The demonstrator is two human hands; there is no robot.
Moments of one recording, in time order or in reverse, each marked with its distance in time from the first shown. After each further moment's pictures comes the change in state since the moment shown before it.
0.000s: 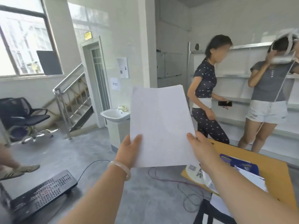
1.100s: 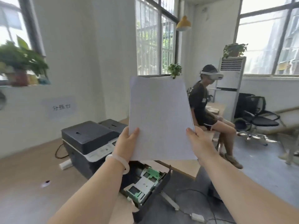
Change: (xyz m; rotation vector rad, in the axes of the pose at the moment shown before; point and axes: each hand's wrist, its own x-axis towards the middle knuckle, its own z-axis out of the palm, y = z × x) left_hand -0.248 0.005 -0.564 0.156 1.462 0.020; right_hand -0.265 -0.201 0.649 0.332 -1.505 -0.314
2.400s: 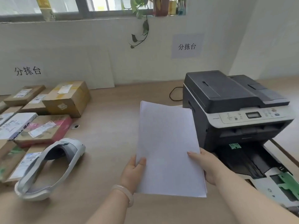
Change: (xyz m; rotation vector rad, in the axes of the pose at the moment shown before) left_hand -0.120 -0.220 -0.304 -0.015 0.751 -0.485; right_hand -0.033 0.162 0.397 0.075 -1.021 0.671
